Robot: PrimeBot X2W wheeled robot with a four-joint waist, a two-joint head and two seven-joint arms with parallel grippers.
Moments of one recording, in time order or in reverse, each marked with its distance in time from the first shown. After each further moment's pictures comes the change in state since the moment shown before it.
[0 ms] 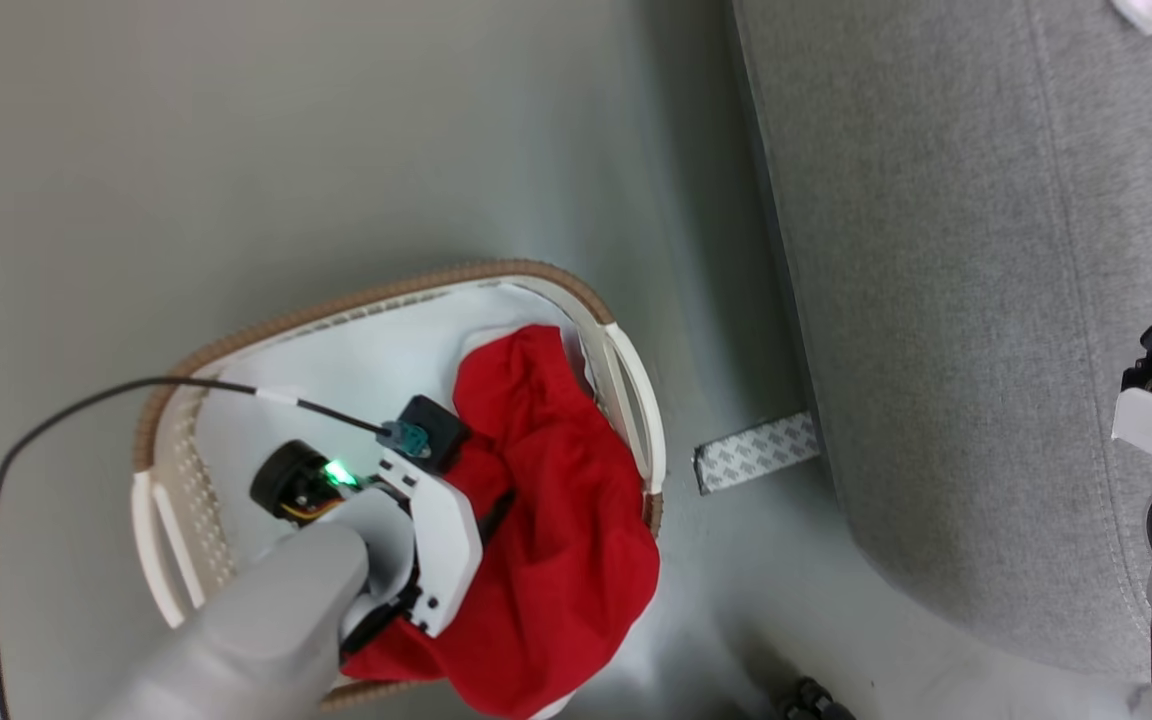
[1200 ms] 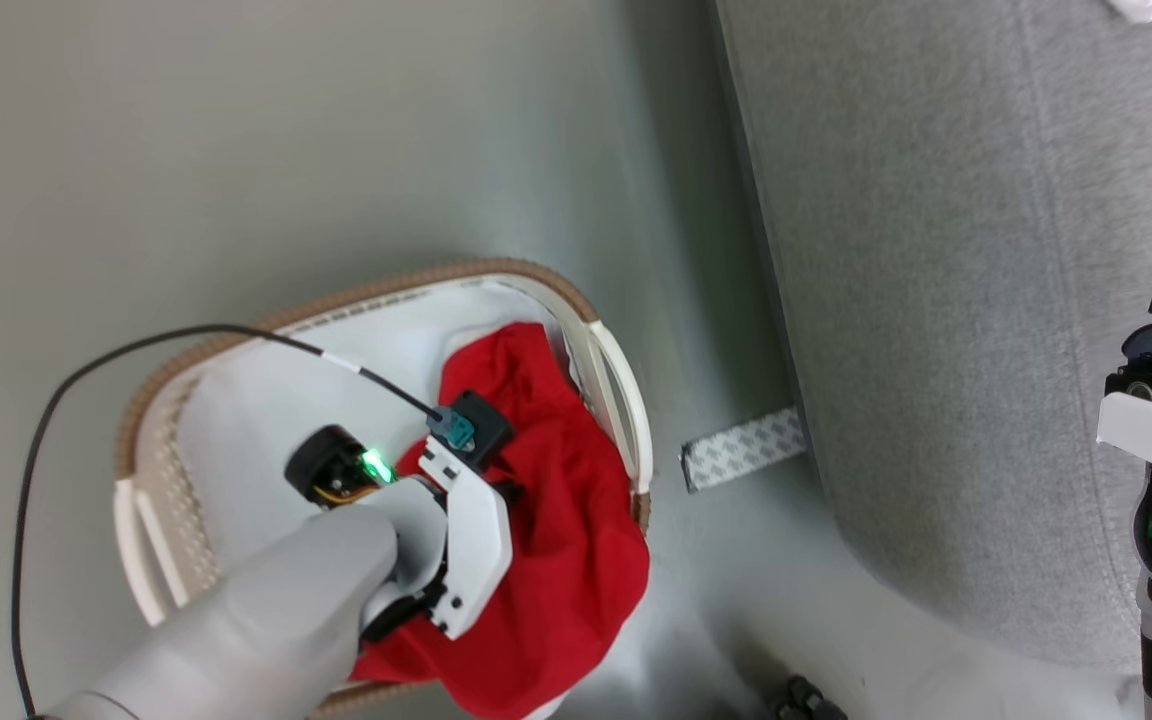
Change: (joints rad) left arm -0.108 0.026 -0.225 -0.052 -0.145 0.000 0.086; right arm 0.009 0.000 0.000 0.051 0.010 0.000 0.000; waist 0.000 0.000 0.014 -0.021
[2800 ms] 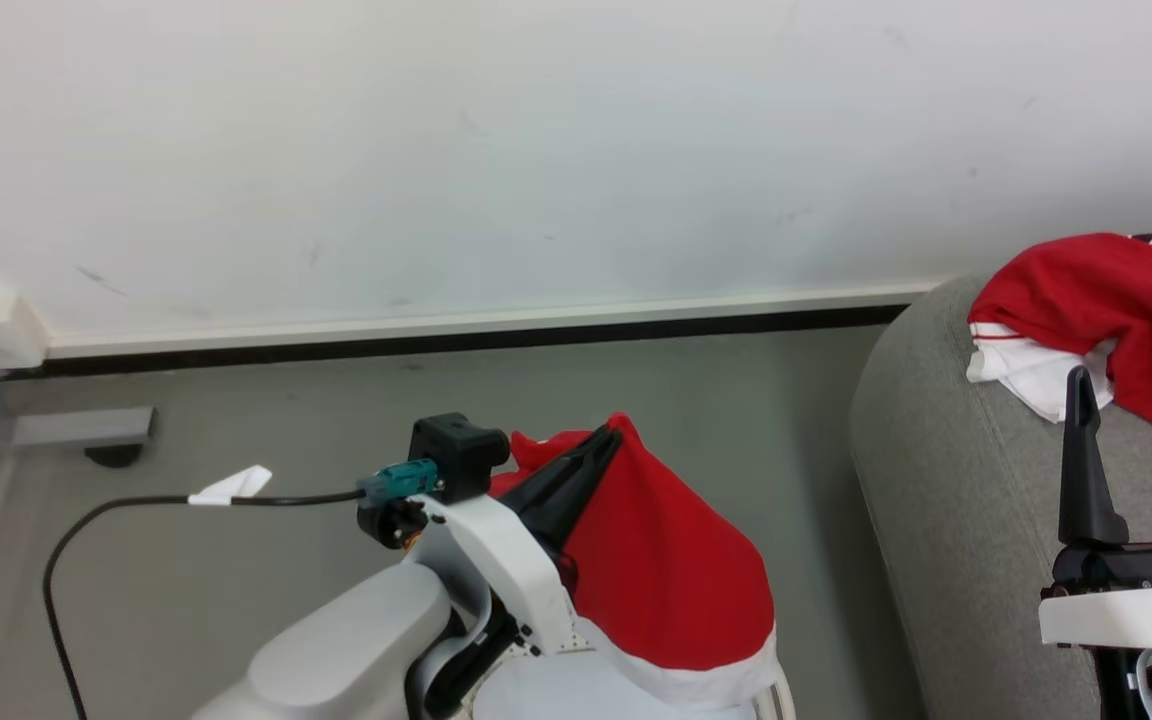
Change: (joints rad) left arm 0.187 -0.032 0.205 -0.268 -0.146 0.091 -0.427; right arm 0.290 -0.055 -0.002 0.227 -0.048 0.000 0.019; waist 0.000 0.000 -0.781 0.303
